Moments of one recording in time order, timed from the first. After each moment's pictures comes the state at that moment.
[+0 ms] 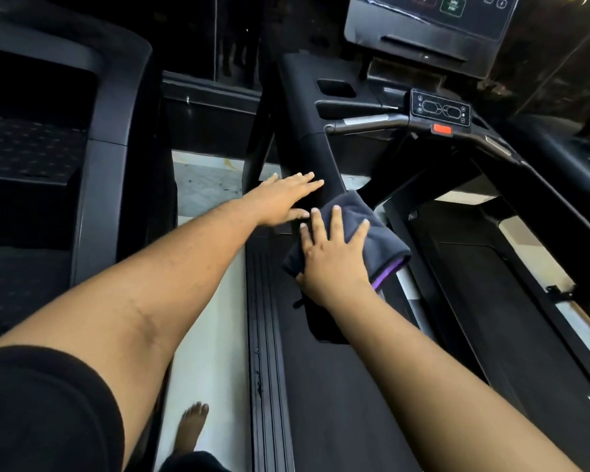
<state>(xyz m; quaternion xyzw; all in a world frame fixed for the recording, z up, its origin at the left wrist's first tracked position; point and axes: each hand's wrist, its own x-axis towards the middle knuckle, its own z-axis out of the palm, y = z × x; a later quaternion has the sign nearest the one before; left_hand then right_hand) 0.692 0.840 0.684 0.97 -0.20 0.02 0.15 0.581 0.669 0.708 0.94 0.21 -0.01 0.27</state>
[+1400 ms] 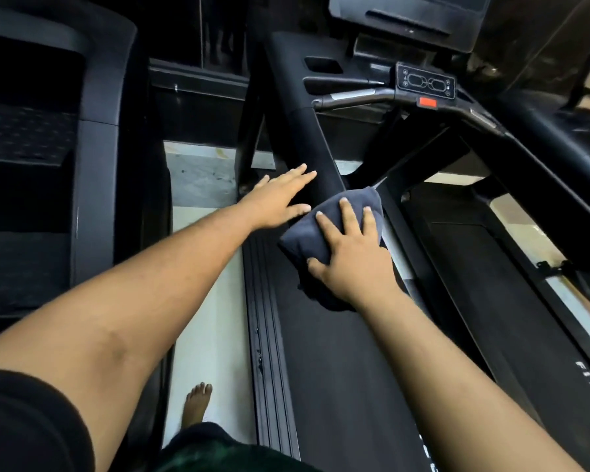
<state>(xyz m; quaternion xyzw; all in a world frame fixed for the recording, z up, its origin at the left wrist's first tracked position) 0.628 0.813 0.666 0.95 -0.17 0.02 0.25 0.523 0.612 0.711 0.99 0.15 -0.01 0.02</state>
